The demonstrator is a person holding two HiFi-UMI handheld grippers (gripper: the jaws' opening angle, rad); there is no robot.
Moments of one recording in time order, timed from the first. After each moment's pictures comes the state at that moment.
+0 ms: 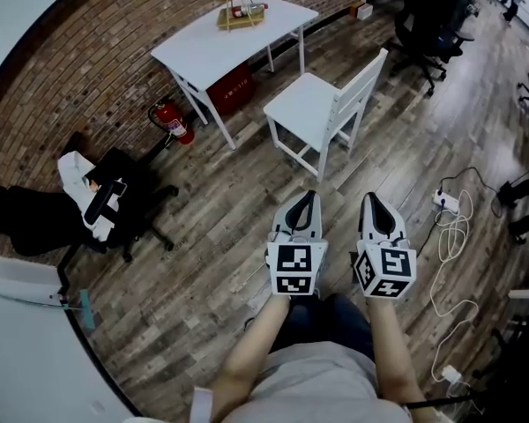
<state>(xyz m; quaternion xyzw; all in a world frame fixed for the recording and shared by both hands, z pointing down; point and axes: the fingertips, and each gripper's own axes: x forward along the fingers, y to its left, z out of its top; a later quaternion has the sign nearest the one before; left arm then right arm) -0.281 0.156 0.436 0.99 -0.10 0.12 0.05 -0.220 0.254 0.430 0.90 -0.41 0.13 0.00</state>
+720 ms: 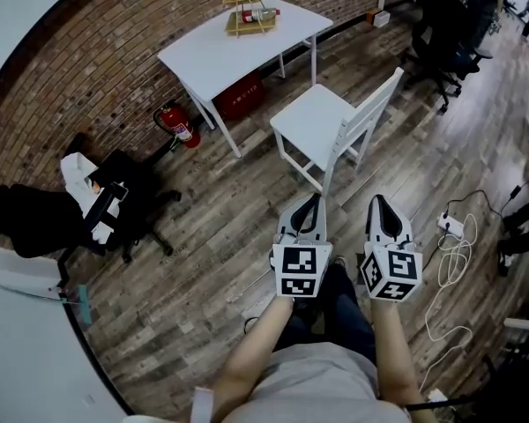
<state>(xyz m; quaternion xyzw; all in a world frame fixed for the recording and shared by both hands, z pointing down) -0.196 0.118 0.442 0.98 -0.13 0.13 0.05 -0.125 0.217 0.434 0.90 -0.43 0.13 0.00</state>
